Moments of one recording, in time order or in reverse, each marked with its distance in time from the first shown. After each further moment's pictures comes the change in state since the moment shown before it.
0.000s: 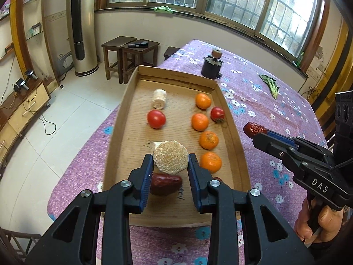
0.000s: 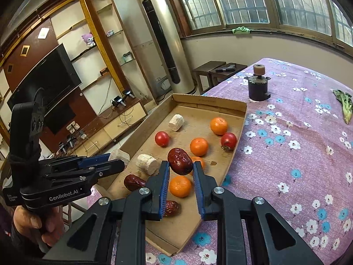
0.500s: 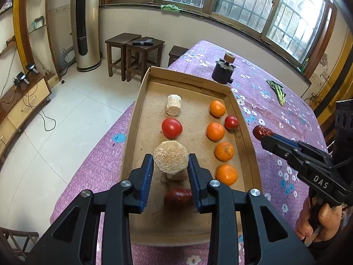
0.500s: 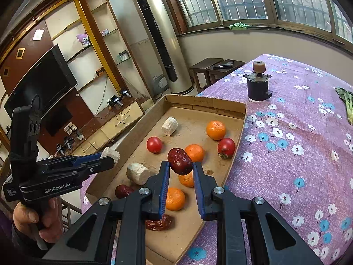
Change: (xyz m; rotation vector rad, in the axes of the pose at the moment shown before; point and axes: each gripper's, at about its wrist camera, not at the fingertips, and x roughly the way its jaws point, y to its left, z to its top) left arm 0.018 0.025 0.019 -0.033 0.012 -0.009; right arm 0.024 -0.013 0.015 0.025 0.019 -0.013
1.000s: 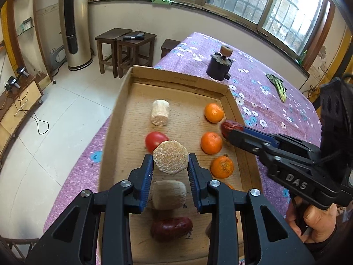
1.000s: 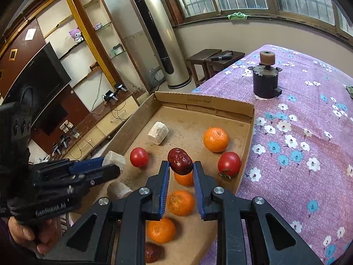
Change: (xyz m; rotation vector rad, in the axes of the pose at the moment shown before) left arm 0.039 -0.016 0.024 0.041 0.053 -0.023; right arm 0.061 -0.013 0.026 0.018 0.063 -0.005
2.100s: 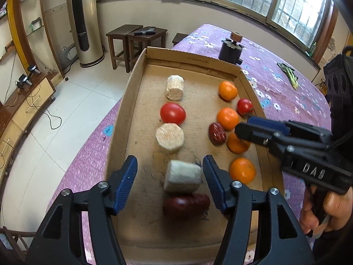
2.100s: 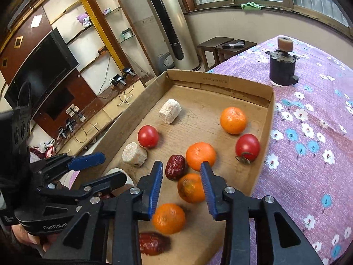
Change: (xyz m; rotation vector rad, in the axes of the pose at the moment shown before) left arm -0.003 0.003 -0.035 0.010 0.021 0.095; right arm 0.011 0.009 -0.012 -0.050 0.087 0.045
